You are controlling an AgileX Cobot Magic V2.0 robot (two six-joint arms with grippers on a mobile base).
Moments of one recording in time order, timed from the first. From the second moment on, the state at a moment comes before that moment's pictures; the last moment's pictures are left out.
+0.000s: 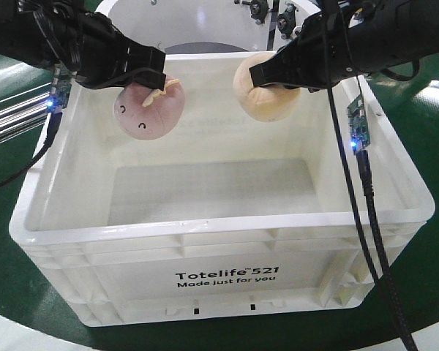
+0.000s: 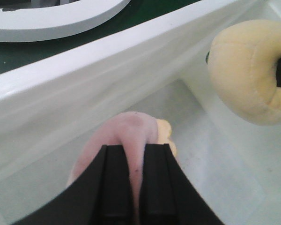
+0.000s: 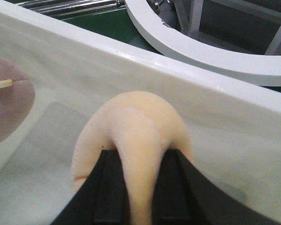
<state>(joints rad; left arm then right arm) -0.35 1.56 -1.45 -0.52 0.88 0.20 0.40 1.53 -1.38 0.30 0.73 -0.25</state>
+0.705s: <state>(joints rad) -0.35 1.51 -1.45 -0.53 0.78 0.22 0.32 1.41 -1.38 0.26 0.73 -0.26</state>
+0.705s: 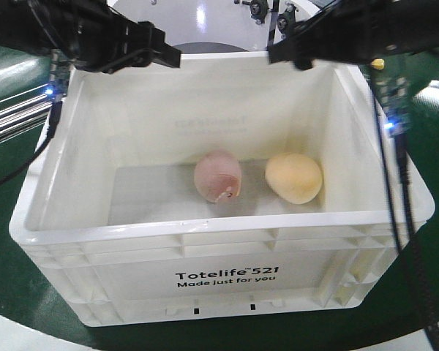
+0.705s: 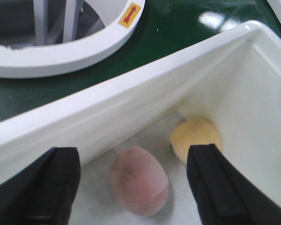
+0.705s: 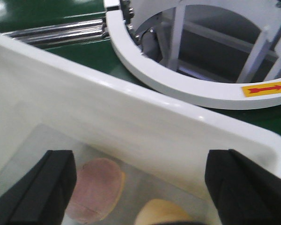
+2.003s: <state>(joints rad) -0.35 1.25 -1.04 -0.09 0.82 -0.29 0.16 1.30 -1.00 0.33 0.68 -0.22</state>
